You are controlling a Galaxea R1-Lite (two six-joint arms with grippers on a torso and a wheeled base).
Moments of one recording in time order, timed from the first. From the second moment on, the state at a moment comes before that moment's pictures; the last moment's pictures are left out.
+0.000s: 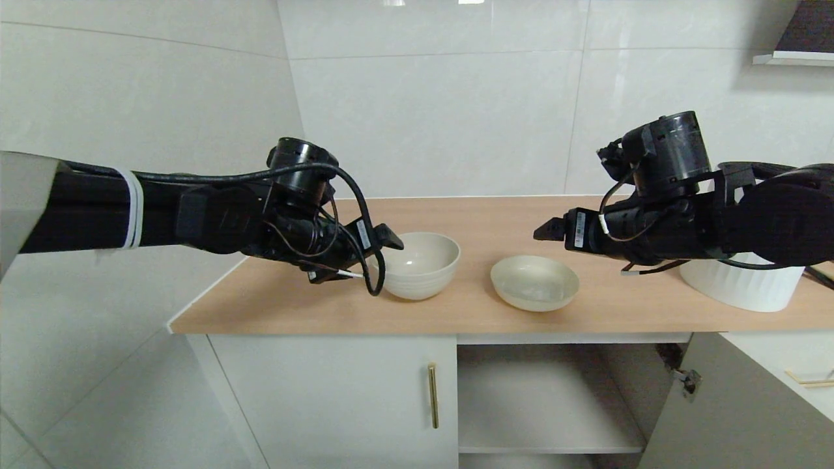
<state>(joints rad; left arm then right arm) -0.36 2.00 -1.51 0.22 -0.09 -0.66 0.48 1.81 -1.37 0.09 -0.18 0.41</state>
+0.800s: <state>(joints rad) -0.37 2.04 -1.51 0.22 -0.09 -0.66 0.48 1.80 -1.37 0.10 -0.18 0.41</state>
